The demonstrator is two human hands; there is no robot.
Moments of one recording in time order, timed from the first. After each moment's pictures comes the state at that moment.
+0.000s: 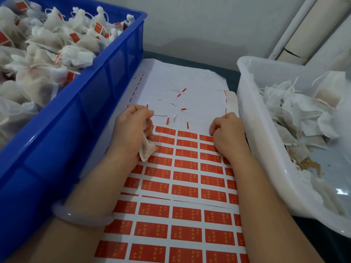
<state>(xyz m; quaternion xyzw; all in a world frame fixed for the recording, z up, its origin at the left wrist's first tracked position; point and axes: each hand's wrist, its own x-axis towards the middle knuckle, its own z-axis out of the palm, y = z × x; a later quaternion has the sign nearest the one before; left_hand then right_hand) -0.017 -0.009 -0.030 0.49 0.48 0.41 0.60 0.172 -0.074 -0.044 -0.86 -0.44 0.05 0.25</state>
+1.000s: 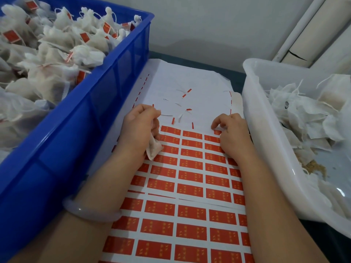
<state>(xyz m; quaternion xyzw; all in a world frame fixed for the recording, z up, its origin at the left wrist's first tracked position) -0.017 -0.011 -0.028 0.49 0.48 0.40 0.61 0.176 -0.074 -0.045 -0.85 -0.47 0.05 0.23</state>
